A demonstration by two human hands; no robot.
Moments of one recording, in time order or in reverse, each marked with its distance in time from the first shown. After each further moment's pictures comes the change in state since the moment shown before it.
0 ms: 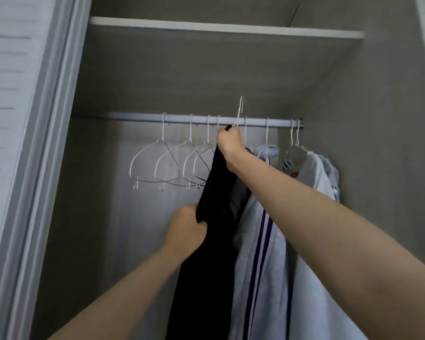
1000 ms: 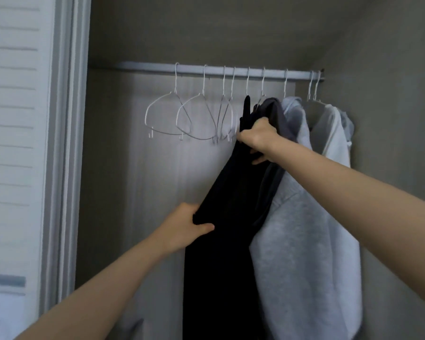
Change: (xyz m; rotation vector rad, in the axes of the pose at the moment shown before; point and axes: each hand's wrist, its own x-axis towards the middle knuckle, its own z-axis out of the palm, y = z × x) left_hand -0.086 -0.055 -0.007 -0.111 -0.386 0.027; right_hand -0.073 0.048 -0.052 -0.395 -0.218 0.221
